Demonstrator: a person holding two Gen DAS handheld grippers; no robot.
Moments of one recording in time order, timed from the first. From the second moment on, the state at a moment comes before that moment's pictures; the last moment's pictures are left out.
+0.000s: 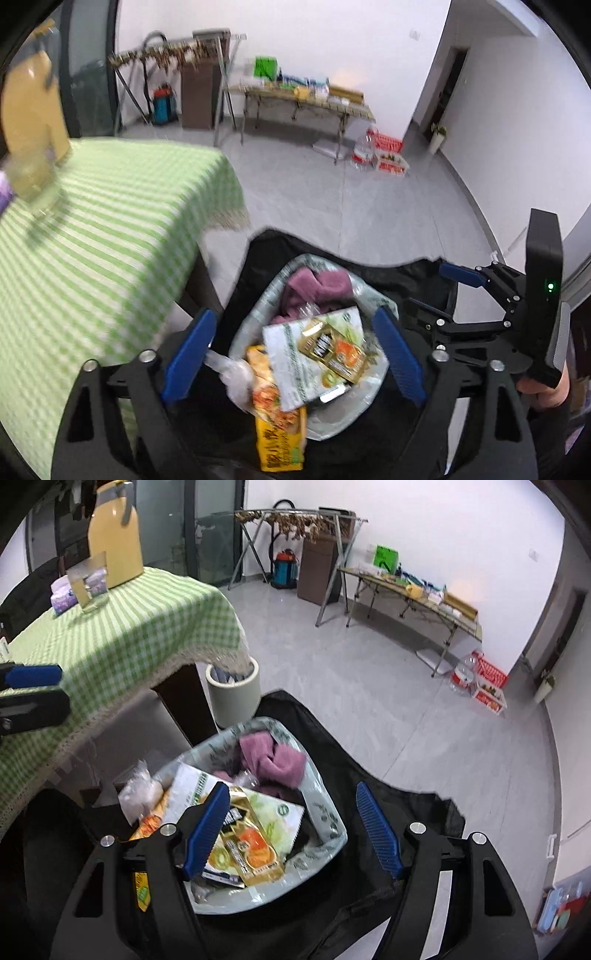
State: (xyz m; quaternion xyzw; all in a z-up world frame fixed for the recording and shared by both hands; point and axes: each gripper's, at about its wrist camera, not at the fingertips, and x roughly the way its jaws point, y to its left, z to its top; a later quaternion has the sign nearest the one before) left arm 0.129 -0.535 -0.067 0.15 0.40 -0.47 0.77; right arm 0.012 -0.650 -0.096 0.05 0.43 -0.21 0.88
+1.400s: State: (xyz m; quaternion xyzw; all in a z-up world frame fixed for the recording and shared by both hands) left arm 0.249 -0.070 -0.005 0.00 0.32 -0.18 0.93; right arm 0.203 -0.310 -0.005 -0.15 0.30 0.05 0.94
